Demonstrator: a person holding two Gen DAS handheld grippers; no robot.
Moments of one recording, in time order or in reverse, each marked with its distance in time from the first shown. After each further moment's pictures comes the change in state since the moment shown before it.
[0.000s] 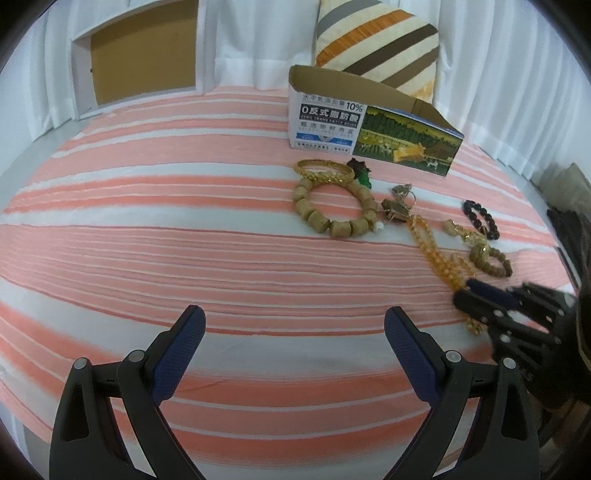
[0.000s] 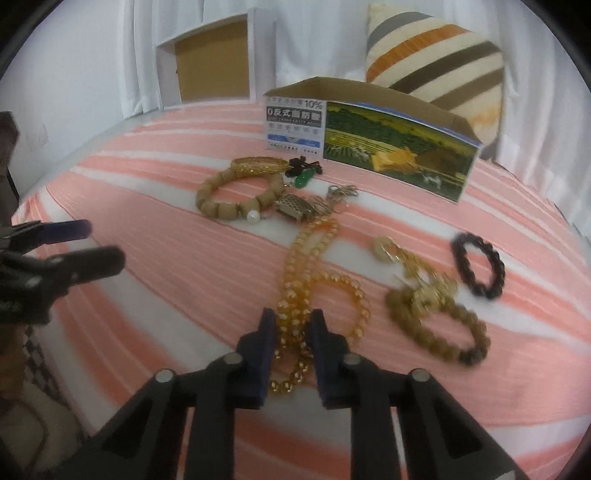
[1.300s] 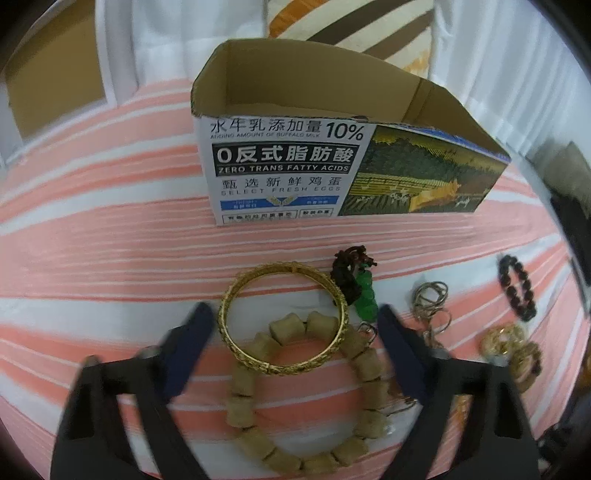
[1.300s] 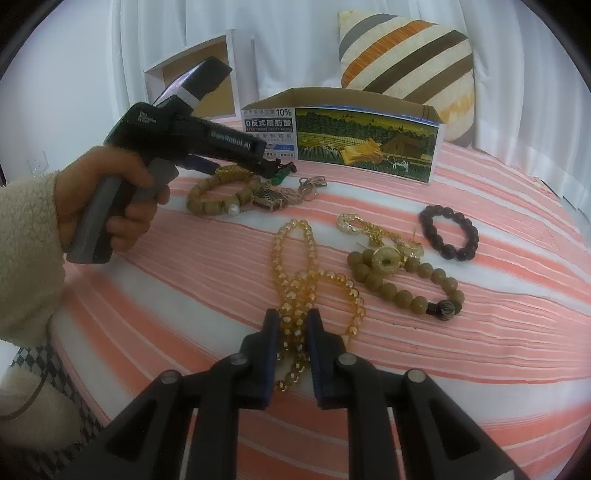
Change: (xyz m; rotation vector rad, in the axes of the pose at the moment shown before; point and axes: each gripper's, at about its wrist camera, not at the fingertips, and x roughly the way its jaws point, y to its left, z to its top) left arm 0.129 -0.040 0.129 0.139 0.120 -0.062; right arm -0.015 -0.018 -0.022 0.047 -0.045 -0.004
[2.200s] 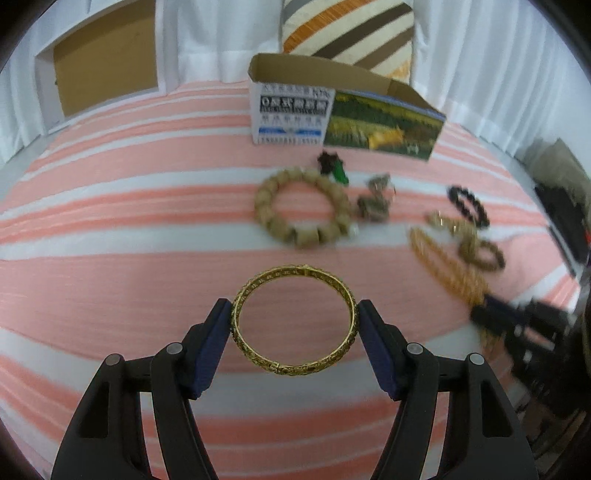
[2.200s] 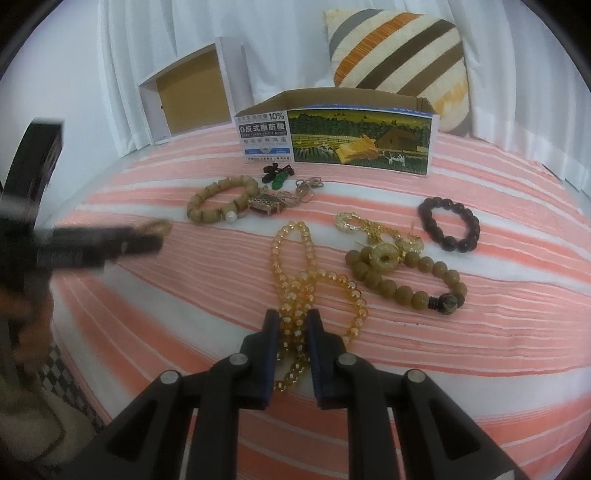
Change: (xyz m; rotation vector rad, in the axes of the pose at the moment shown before) left arm -0.098 -0.007 -0.125 -0.046 -0.059 0.016; right arm 0.000 -0.009 0.001 0.070 -0.003 0.043
